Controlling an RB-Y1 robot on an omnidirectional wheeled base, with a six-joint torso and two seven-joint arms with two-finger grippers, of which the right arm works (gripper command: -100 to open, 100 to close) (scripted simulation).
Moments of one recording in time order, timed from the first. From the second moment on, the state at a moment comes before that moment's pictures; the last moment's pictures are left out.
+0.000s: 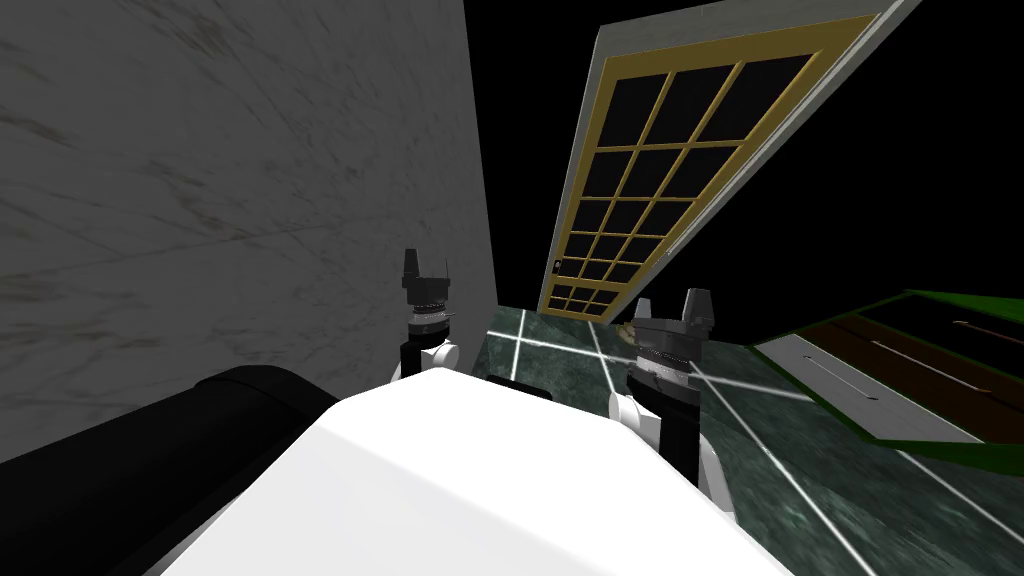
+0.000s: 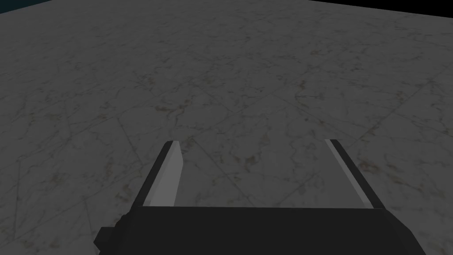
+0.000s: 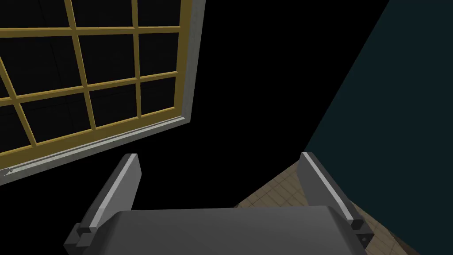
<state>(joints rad) 0.53 0.01 -0.06 -2.34 0.12 -0.42 -0.16</state>
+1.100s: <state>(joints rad) 0.48 -0.04 -0.08 -2.15 0.18 -0.48 0.03</state>
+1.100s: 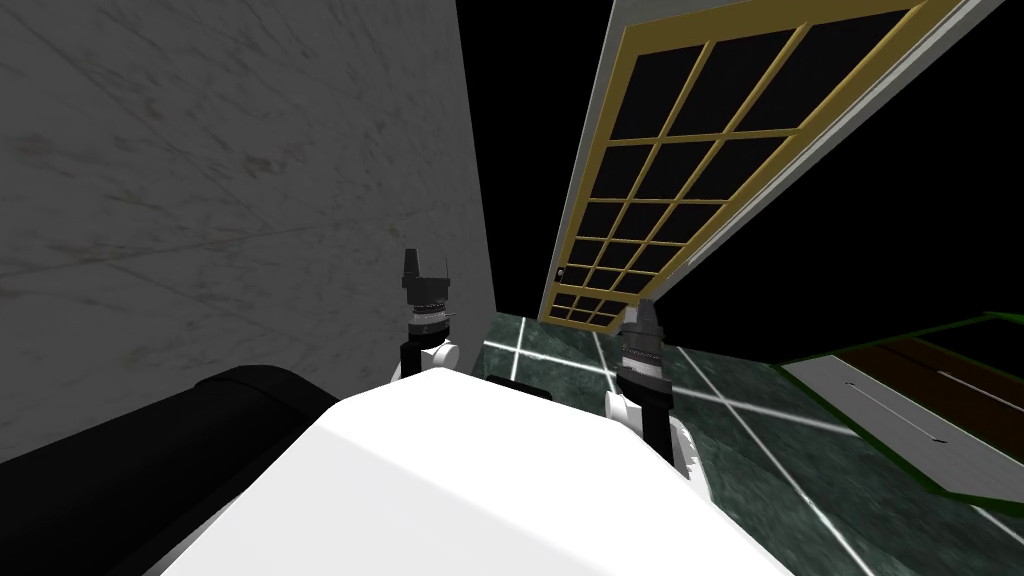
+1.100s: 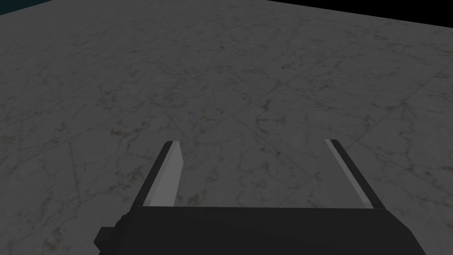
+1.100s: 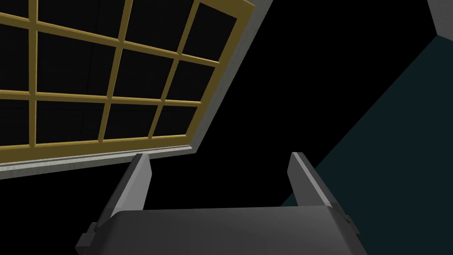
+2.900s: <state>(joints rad) 0.37 -0.08 -0.12 -1.77 0.30 -0.60 0.38</state>
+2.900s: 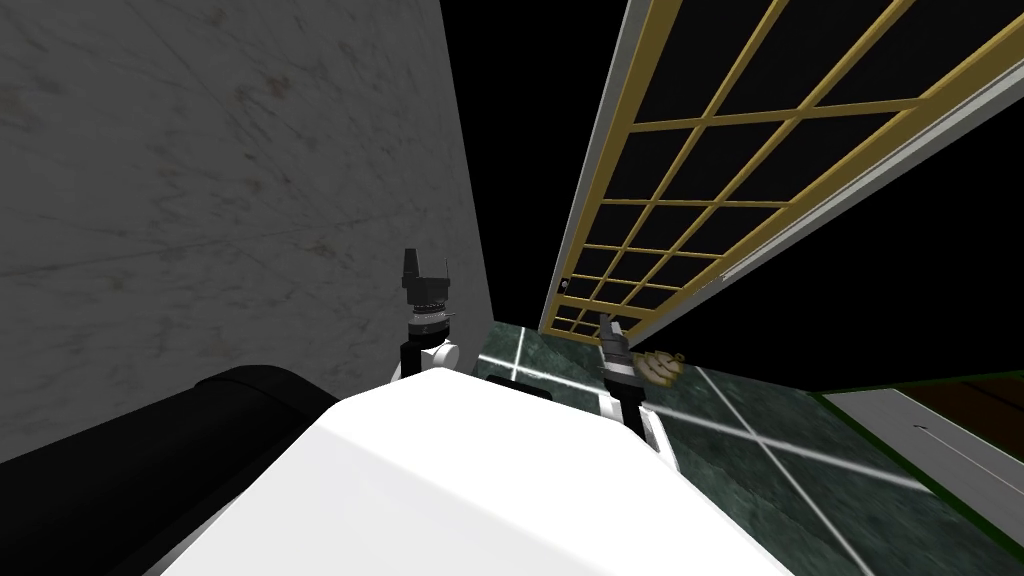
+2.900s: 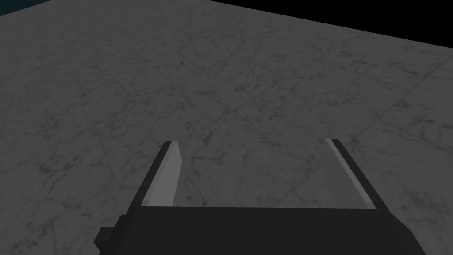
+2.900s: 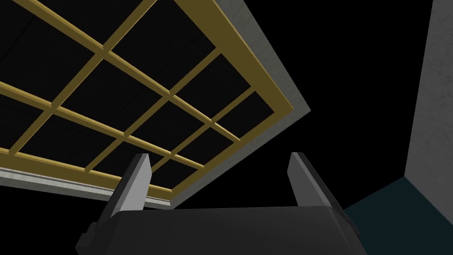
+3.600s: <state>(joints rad) 0.33 -0.08 -0.13 -1.61 0.35 -0.65 0.53</state>
